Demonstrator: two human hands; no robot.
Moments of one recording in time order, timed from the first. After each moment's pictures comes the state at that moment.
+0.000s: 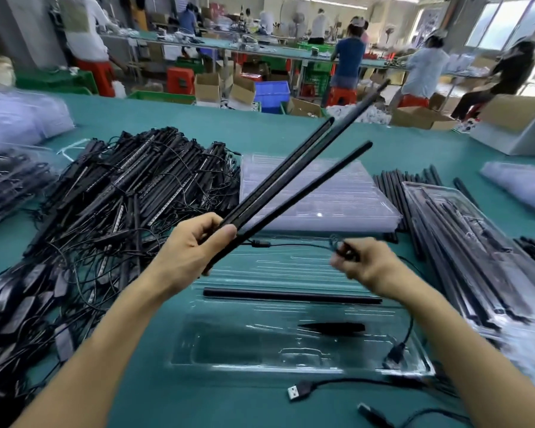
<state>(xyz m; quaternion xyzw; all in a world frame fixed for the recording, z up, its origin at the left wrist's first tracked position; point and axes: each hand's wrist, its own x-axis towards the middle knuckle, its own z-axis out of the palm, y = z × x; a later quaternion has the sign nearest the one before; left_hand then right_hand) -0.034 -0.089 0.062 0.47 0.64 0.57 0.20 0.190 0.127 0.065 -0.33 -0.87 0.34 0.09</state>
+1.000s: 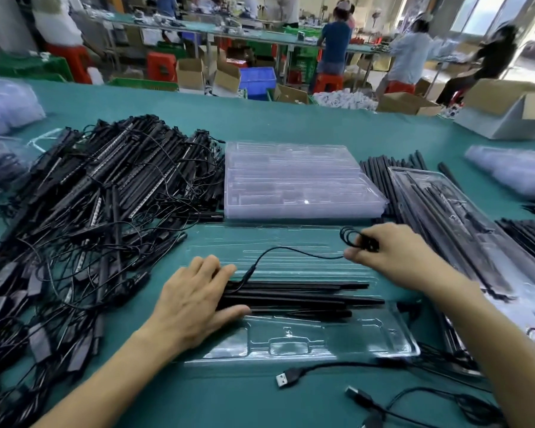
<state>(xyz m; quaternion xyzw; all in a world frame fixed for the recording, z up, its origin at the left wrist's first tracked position) -0.004 -0.094 -0.028 0.62 0.75 0.12 -0.20 0.233 0.138 0.086 -0.33 -0.93 0.11 0.07</state>
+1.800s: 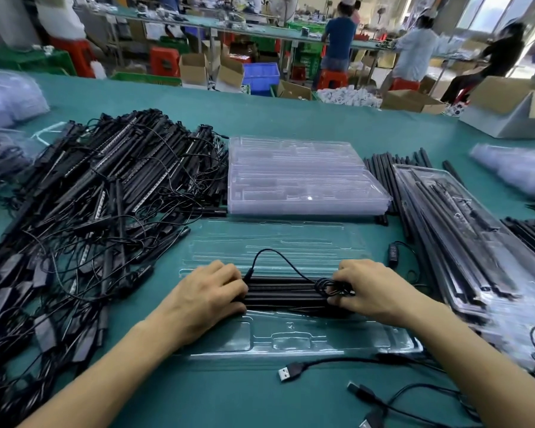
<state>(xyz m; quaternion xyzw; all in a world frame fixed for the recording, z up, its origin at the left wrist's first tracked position) -0.002 -0.093 -0.018 0.72 0.66 0.18 -0.09 0.230 0.113 0.036 -0.21 -0.97 0.05 -0.06</state>
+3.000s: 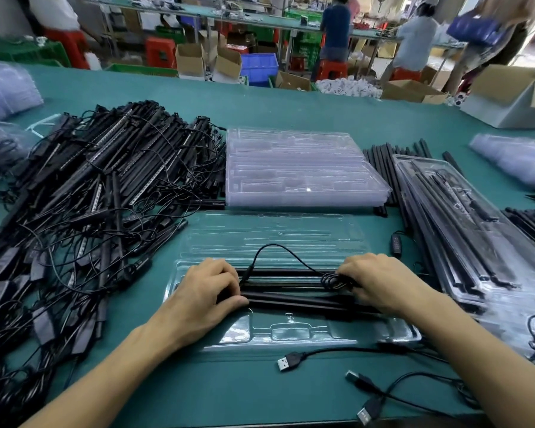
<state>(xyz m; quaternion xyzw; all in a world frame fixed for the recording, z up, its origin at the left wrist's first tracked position) 0.005 -0.102 -0.032 0.63 0.70 0.34 0.05 0.240 0.121 0.030 -0.23 -0.97 -0.03 -0.11</state>
